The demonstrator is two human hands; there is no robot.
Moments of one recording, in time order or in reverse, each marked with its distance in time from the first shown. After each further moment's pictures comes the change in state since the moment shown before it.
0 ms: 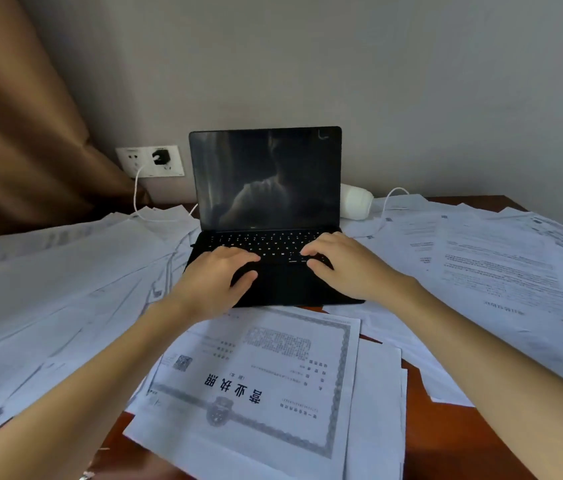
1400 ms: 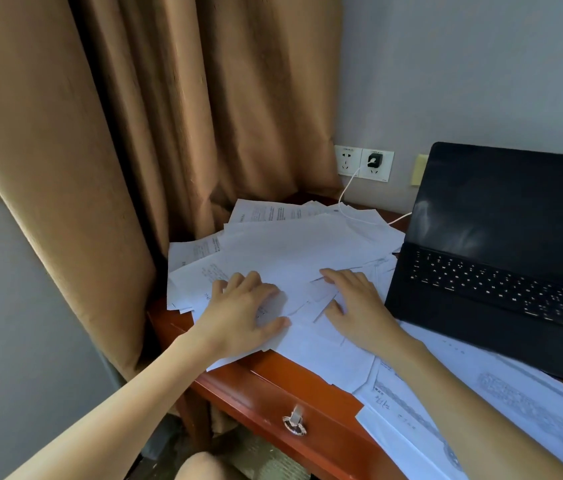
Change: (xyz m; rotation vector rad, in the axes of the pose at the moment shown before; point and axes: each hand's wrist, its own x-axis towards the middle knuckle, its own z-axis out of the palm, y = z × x) left_hand -0.235 -0.174 -0.050 0.165 0.067 -0.487; right_hand 0.109 -0.239 0.180 0.270 -0.092 -0.273
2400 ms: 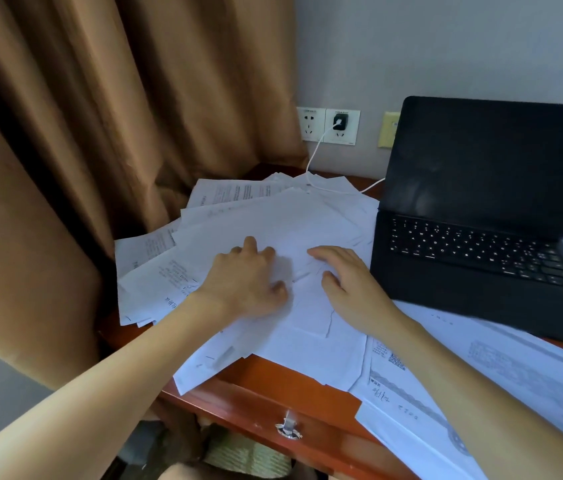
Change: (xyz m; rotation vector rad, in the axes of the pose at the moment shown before) left_hand 0.074 0.036 -0.013 0.168 -0.206 -0.017; right_hand 0.002 0.010 -0.001 0.165 0.119 0.099
